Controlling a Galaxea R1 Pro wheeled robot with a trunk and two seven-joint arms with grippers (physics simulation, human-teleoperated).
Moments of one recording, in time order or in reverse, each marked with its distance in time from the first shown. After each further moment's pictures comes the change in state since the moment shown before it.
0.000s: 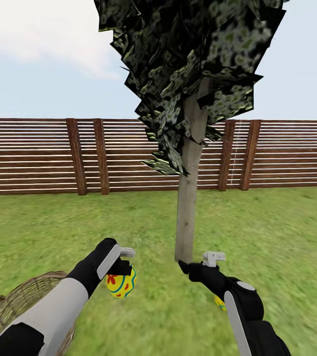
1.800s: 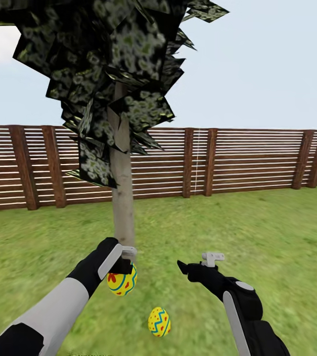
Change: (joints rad) left arm 0.001 0.000 -0.028 -0.024 0.000 0.001 0.009; right arm 0.000 0.000 0.011 0.001 0.001 0.000 0.000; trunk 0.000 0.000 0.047
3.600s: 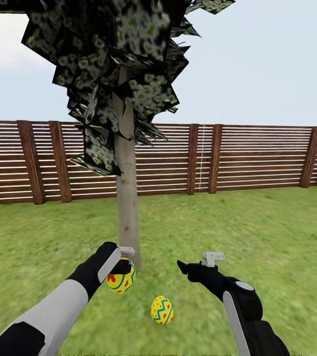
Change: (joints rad) left arm 0.001 0.002 -0.004 0.073 -0.004 -0.146 -0.007; right arm 0.000 0.000 0.001 0.000 -0.001 -0.002 0.001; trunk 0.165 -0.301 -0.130
